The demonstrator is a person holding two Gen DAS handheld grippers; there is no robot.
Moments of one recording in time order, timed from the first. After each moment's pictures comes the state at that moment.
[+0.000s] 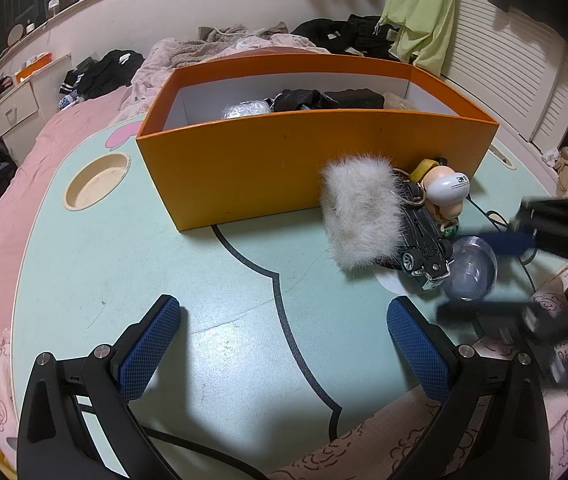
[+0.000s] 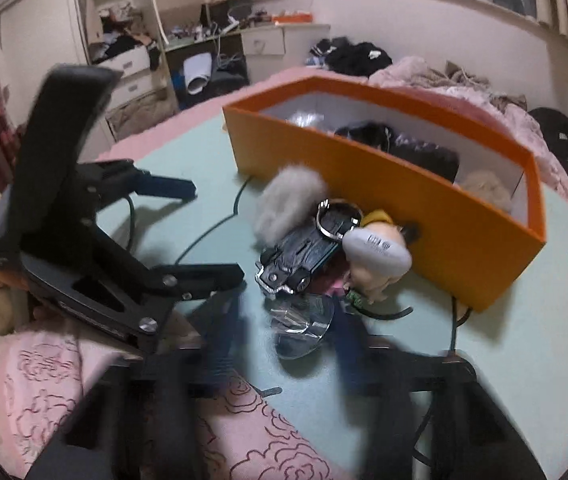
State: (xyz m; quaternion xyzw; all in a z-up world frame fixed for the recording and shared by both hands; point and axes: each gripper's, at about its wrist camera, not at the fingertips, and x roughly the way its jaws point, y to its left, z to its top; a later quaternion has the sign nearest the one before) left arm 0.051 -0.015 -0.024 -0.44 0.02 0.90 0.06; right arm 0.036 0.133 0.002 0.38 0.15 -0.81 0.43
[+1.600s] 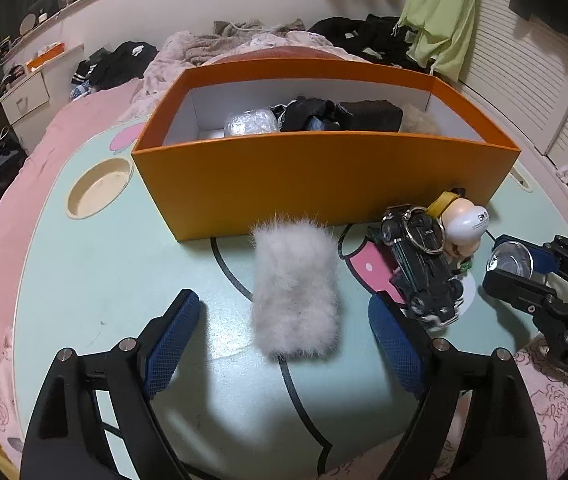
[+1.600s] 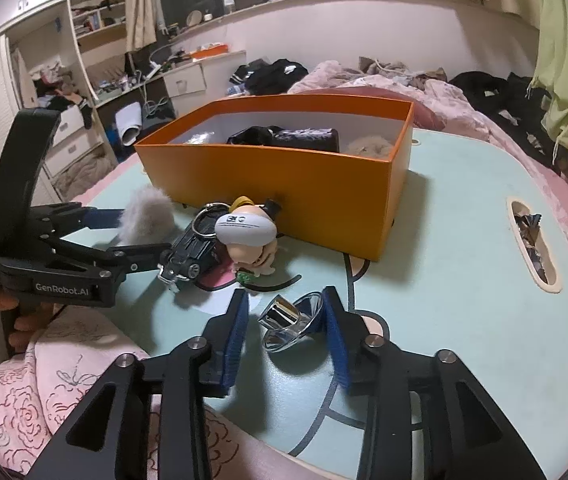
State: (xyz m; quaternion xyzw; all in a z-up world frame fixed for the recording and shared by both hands) left arm 0.021 -0.007 -0.022 -0.45 0.00 0.89 0.03; right arm 0.031 0.185 -0.003 0.36 0.06 -0.87 0.32
